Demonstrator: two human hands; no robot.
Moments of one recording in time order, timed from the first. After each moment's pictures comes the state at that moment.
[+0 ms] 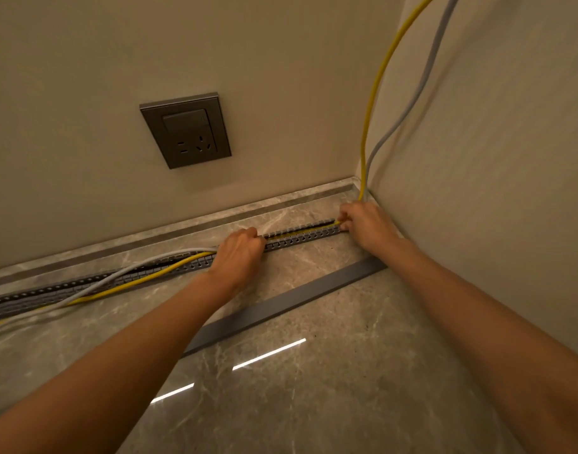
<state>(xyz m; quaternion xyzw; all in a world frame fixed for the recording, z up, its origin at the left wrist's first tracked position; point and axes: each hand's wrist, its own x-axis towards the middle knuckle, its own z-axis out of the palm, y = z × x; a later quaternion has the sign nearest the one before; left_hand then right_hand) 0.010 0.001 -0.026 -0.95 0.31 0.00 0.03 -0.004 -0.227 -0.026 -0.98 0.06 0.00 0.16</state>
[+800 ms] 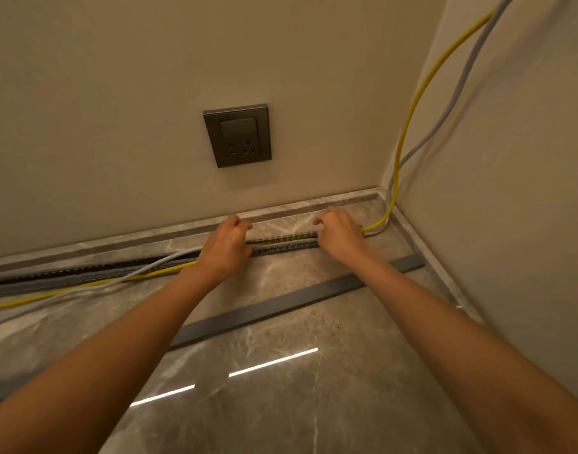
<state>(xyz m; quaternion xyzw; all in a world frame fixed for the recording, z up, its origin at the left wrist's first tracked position) 0.008 0.066 -0.010 -0.98 0.16 0.04 -0.14 -0.008 -0.132 -0.012 -0.98 0.04 -0.02 0.18</state>
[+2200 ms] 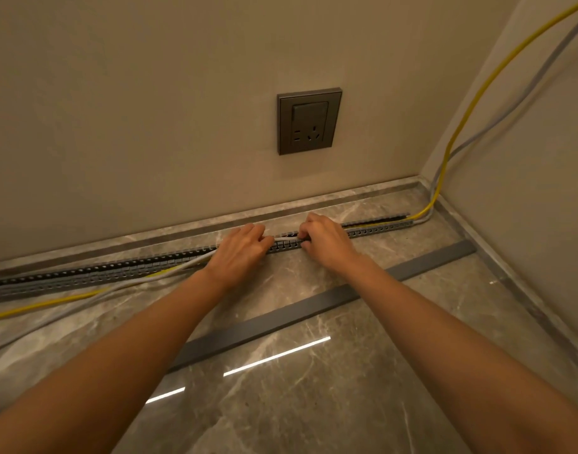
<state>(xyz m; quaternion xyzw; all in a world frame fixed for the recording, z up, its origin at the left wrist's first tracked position) 0.013 0.161 -0.023 -0.90 0.41 -0.10 0.06 -0.007 -0.009 -0.021 -0.99 -0.02 0.00 0.14</state>
